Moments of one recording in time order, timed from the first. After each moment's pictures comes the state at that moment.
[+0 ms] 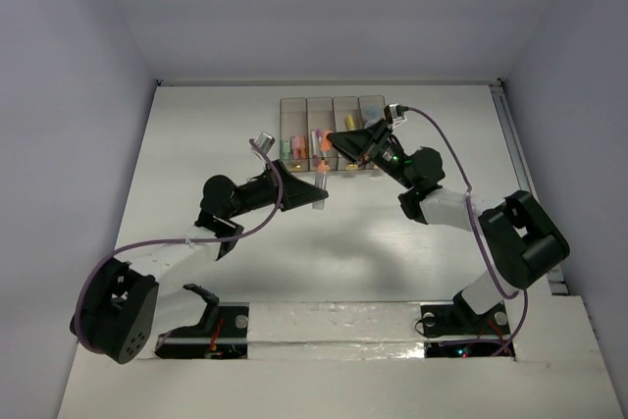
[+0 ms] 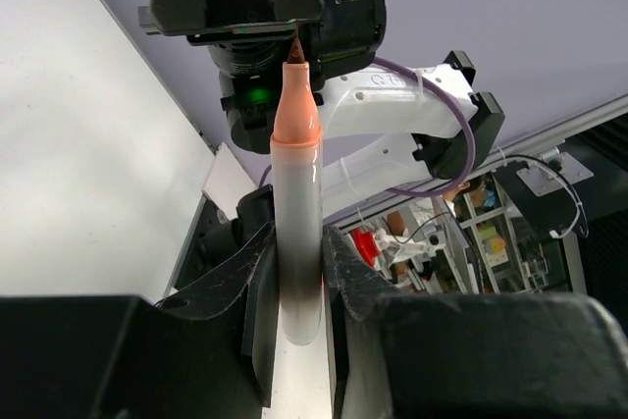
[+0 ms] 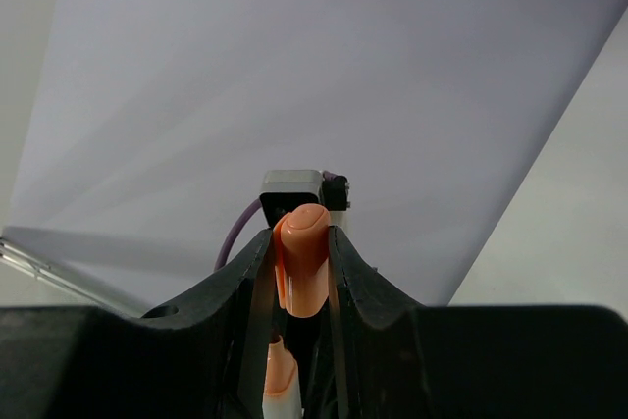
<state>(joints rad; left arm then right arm) -0.50 1.14 0.43 1.00 0.79 -1.32 0.54 1.58 0.73 1.29 -0.41 1.47</state>
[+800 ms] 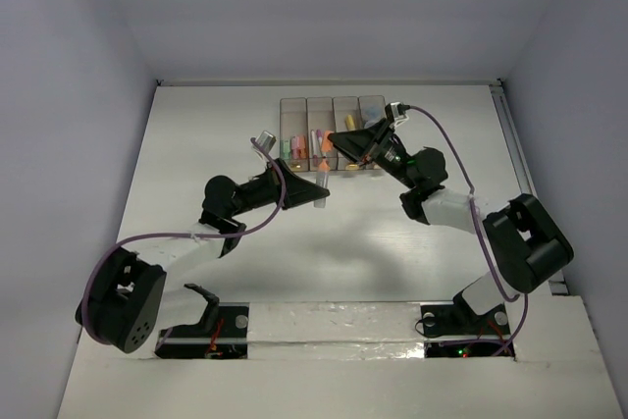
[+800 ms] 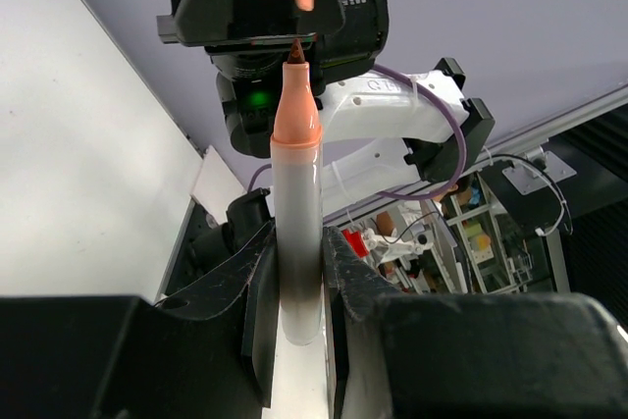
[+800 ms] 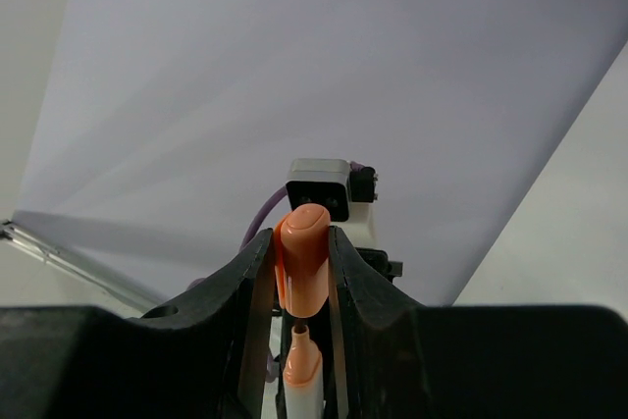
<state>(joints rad) -0.50 1.21 0.43 1.11 0.80 -1.38 0.54 1.55 0.73 1.29 -0.43 1.47</state>
